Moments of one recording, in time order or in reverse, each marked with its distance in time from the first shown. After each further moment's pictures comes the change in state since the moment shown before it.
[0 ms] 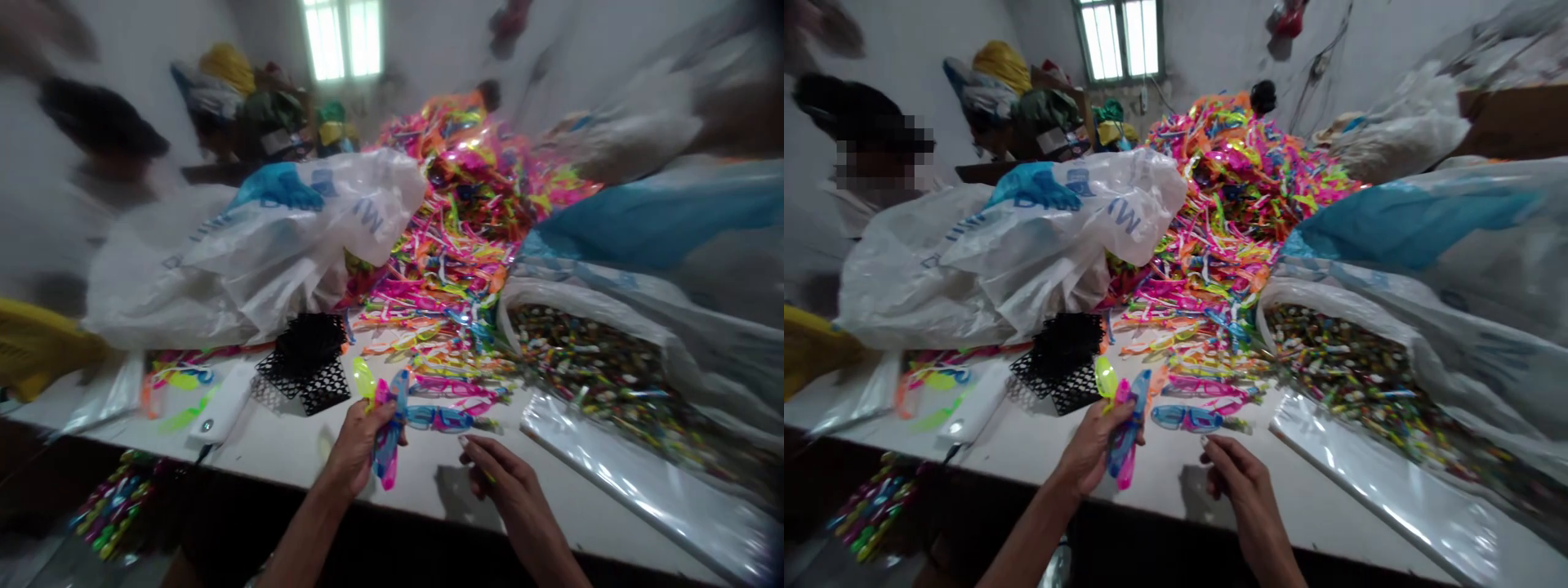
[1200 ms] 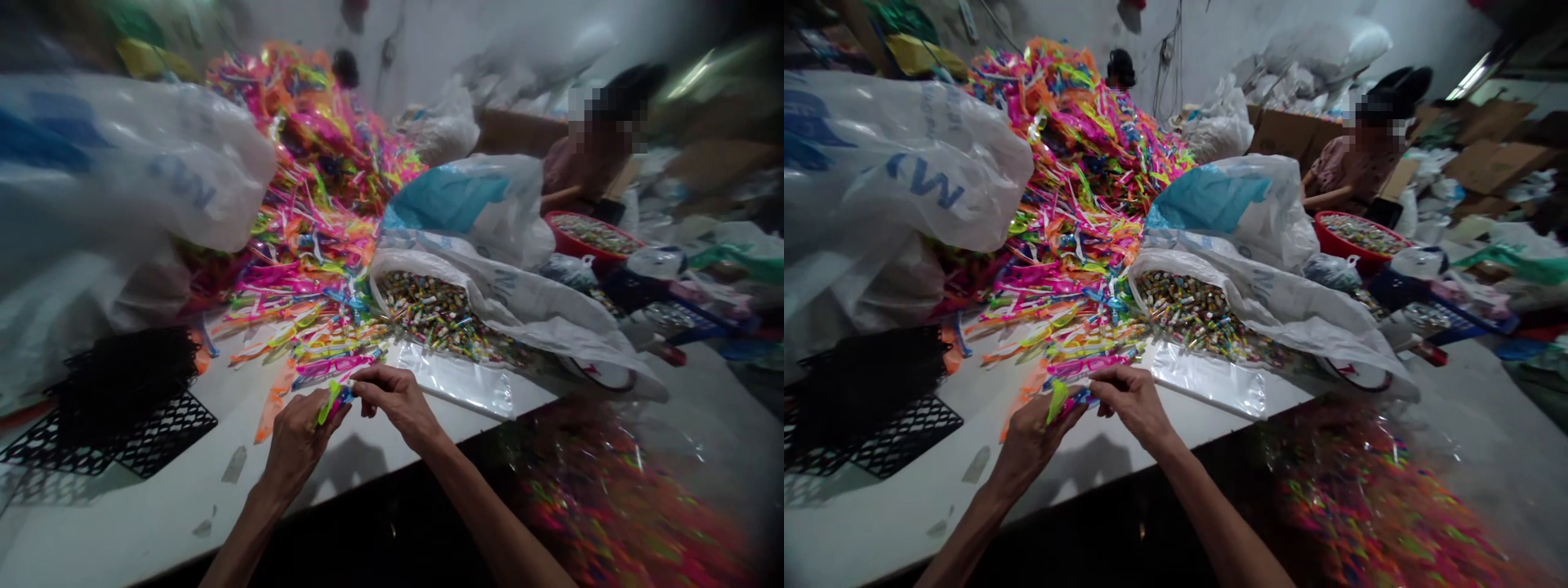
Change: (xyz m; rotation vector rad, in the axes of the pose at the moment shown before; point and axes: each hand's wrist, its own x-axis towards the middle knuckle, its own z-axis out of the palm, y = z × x) left_hand 0.042 -0.052 0.046 1.179 -0.258 1.042; right_hand 0.013 -0.068 -0.016 -0.056 -0.121 -0.323
